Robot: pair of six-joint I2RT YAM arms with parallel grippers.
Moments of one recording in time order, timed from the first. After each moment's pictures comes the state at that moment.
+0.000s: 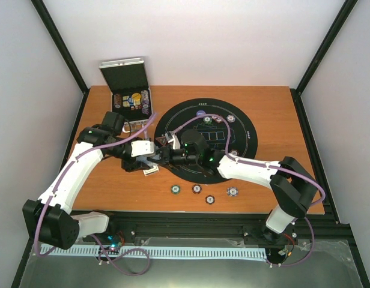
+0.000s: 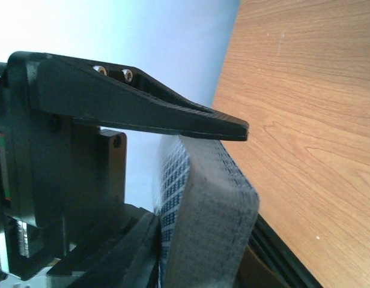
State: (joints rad) left arm -0.25 1.22 1.14 -1.13 0.57 1.12; right arm 0.94 1.64 1.01 0.30 -0.53 1.17
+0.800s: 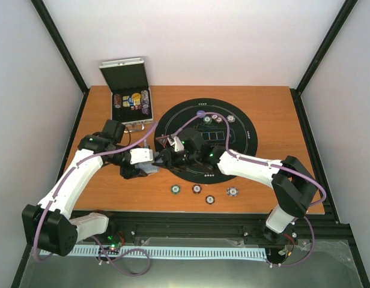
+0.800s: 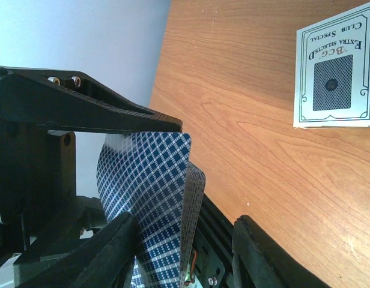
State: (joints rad) left arm -0.25 1.17 1.02 -1.10 0.51 1.10; right arm 0.92 1.64 1.09 -0.03 -0.51 0.99
